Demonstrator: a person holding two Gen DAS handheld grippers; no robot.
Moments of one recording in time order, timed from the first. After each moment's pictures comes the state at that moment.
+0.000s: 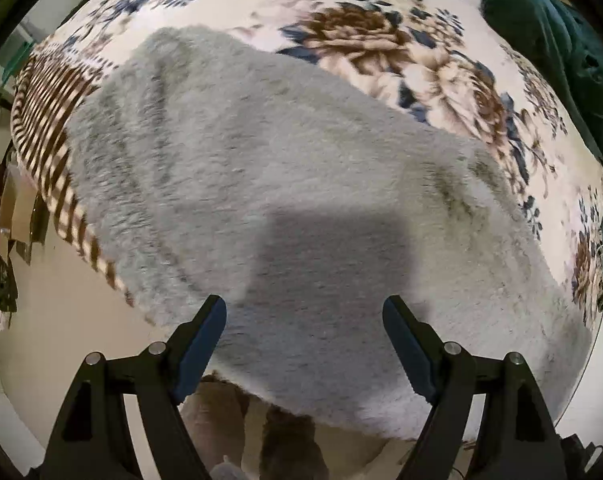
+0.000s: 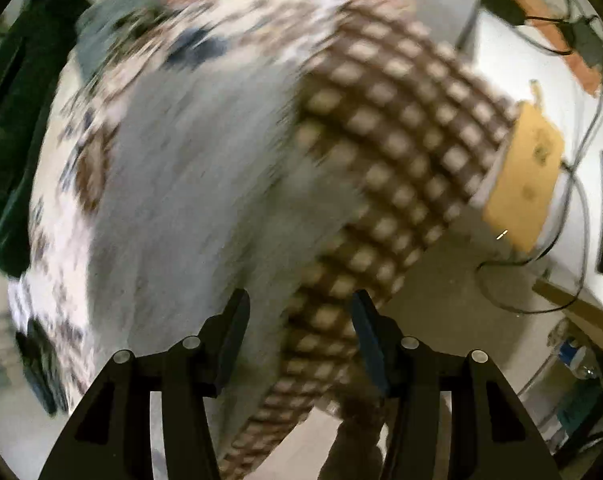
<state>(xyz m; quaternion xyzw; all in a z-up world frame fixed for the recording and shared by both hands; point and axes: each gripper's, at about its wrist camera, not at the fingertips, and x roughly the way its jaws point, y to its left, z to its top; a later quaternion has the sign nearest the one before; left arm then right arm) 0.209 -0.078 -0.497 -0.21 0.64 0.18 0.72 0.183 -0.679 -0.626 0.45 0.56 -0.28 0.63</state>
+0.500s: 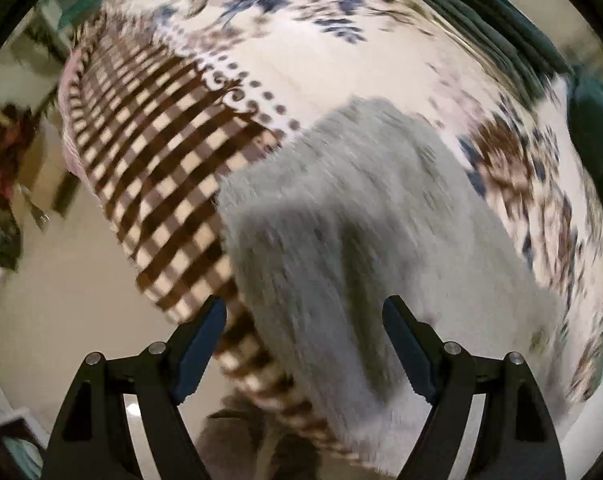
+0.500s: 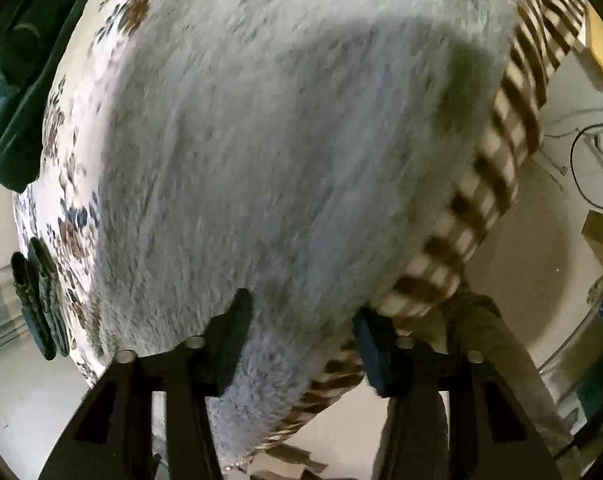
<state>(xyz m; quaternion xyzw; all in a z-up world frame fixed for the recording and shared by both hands) 0.196 0.107 -0.506 -0.30 0.58 0.26 0.71 0.207 -0.472 -0.673 0.48 0.60 -0.22 0.60</state>
